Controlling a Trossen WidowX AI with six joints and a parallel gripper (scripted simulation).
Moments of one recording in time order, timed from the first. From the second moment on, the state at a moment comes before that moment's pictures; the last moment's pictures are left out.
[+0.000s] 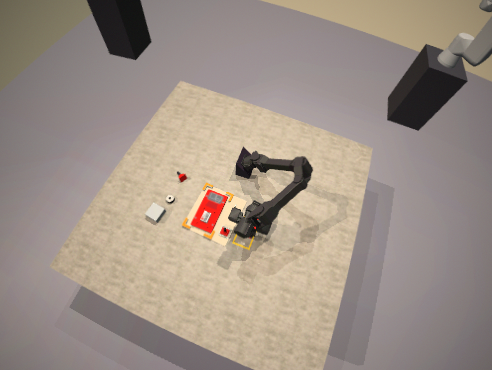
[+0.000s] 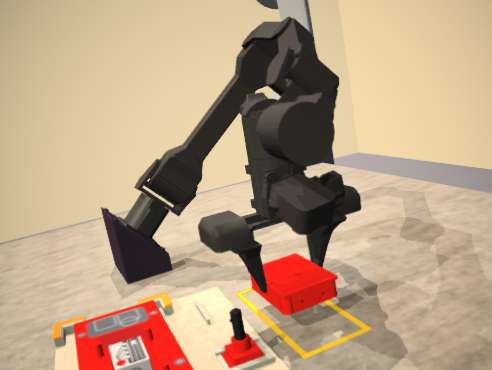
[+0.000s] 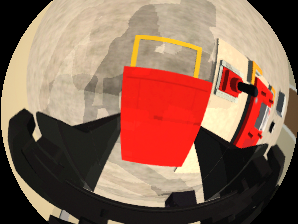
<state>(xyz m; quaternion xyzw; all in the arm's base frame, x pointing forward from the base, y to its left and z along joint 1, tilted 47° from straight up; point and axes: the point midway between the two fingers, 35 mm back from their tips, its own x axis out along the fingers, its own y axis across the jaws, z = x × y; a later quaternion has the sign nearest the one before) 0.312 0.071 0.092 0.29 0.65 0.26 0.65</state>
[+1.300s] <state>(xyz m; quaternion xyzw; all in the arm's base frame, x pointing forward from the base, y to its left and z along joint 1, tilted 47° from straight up) 0.311 0.086 0.080 0.29 0.65 0.26 0.65</state>
